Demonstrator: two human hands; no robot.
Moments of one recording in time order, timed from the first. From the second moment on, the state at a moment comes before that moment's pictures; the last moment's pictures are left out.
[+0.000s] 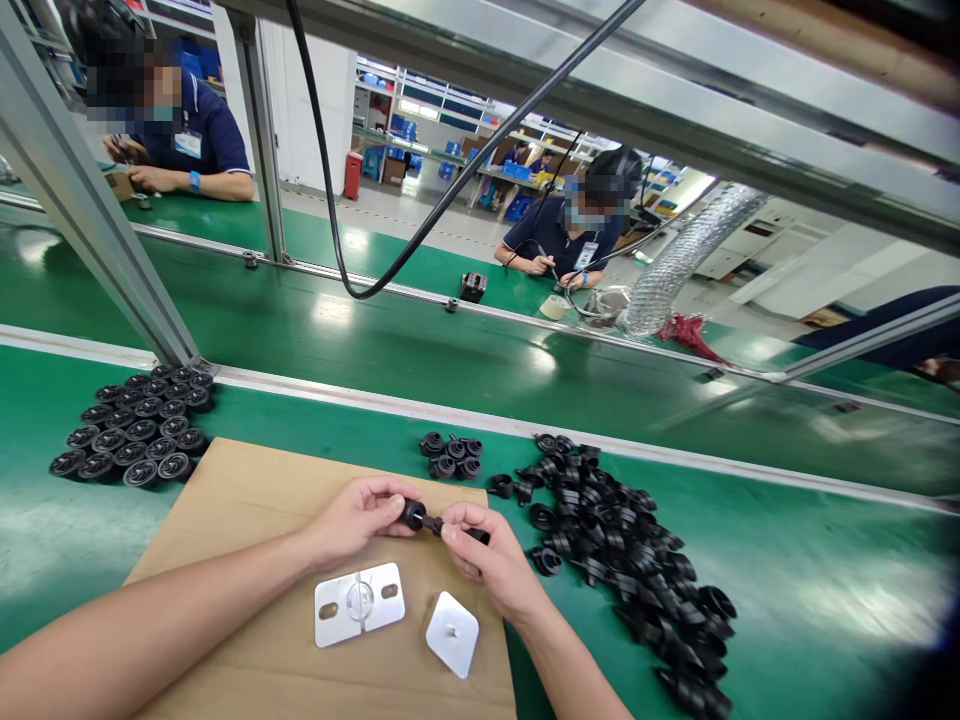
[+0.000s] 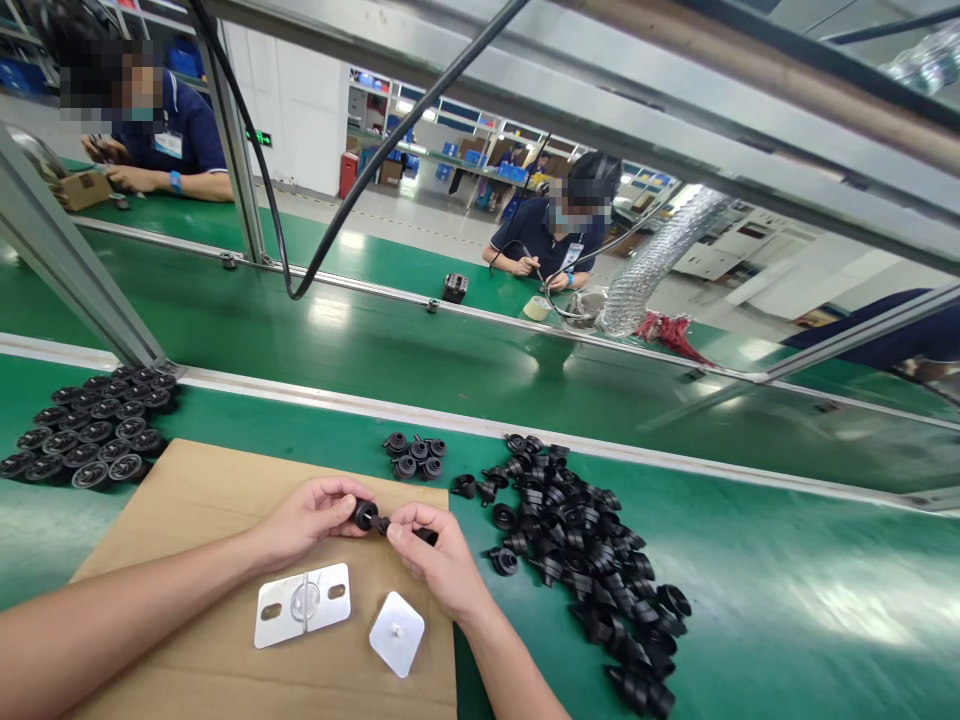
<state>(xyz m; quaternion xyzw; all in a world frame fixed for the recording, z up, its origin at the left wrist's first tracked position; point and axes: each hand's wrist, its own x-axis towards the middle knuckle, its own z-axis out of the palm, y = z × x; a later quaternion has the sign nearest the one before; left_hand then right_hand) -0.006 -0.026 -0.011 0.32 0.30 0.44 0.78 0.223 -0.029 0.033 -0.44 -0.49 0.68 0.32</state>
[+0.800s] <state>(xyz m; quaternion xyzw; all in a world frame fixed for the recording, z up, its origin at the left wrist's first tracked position) -0.008 -0.024 0.001 0.26 0.32 0.43 0.81 0.217 -0.031 0.032 -0.51 -0.51 0.59 0.35</state>
